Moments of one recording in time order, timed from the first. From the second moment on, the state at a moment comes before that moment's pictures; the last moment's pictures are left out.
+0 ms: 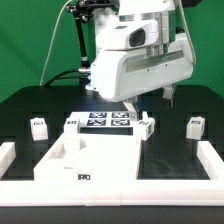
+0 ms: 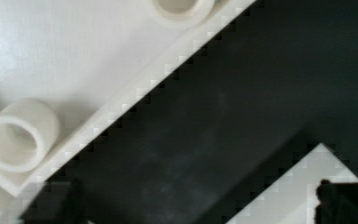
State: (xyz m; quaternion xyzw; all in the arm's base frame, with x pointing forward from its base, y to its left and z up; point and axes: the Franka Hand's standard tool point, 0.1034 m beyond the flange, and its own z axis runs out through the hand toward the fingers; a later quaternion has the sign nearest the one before) arm 0.546 0.056 0.094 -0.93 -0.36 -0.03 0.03
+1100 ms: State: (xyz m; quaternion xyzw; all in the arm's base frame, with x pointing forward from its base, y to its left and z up) arm 0.528 0.030 0.077 -0.86 -0.52 0.01 0.01
